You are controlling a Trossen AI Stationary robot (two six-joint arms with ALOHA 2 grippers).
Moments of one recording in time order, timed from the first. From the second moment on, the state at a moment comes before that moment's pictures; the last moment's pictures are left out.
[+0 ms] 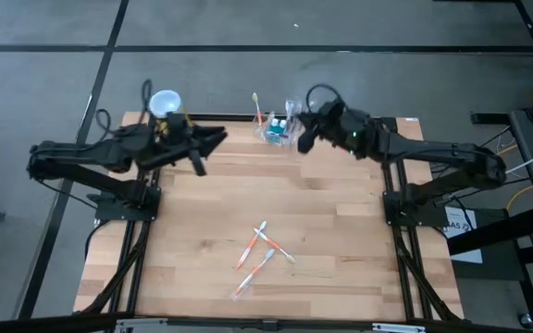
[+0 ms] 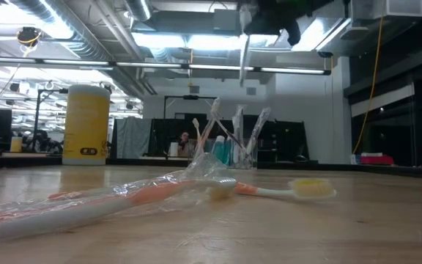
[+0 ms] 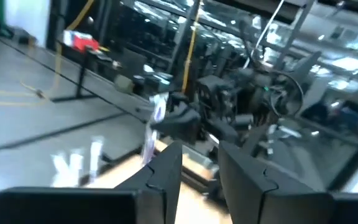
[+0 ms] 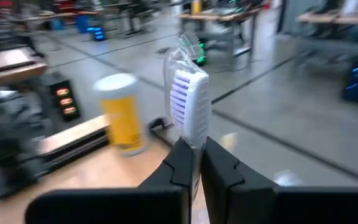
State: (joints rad) left arm -0.04 0.92 1.03 -0.06 -0.49 -0.37; right arm -0.21 1.27 1.04 0.05 0.41 0.19
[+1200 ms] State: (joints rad) left arm -0.58 1.00 1.03 0.03 -1.21 -0.25; right arm -0.55 1.63 0.91 0.36 0.10 0.07
